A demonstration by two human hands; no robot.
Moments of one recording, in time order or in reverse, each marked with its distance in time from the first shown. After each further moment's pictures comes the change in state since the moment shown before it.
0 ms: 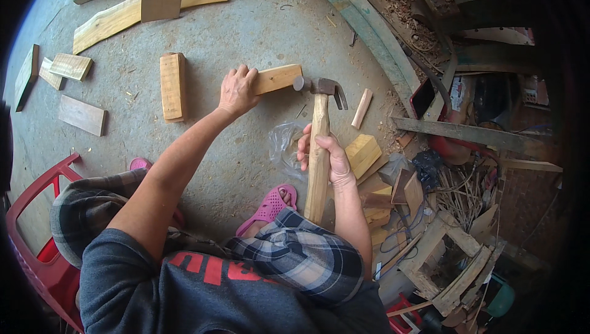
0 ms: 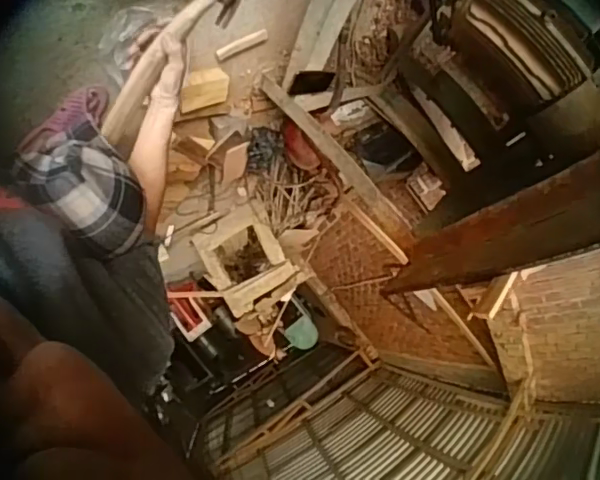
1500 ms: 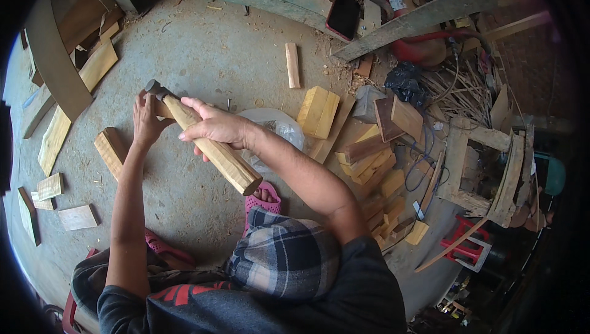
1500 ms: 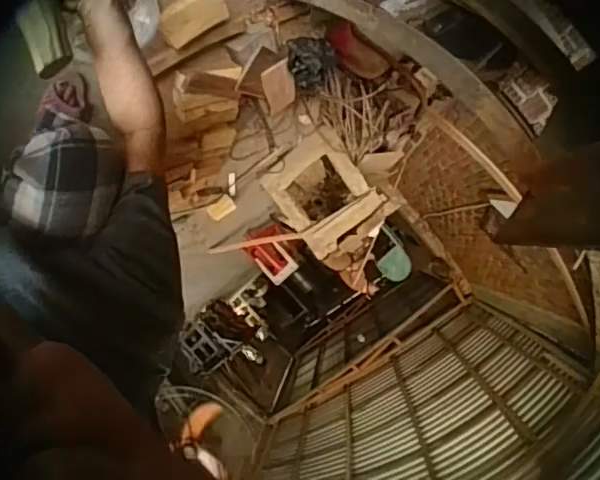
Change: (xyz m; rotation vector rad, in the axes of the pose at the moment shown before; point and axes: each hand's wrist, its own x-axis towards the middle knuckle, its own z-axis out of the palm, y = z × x) left_hand 0.032 -0.015 -0.013 0.032 -0.120 0.139; right_hand 0.035 -0.035 0.019 -0.332 -0.257 -0.041
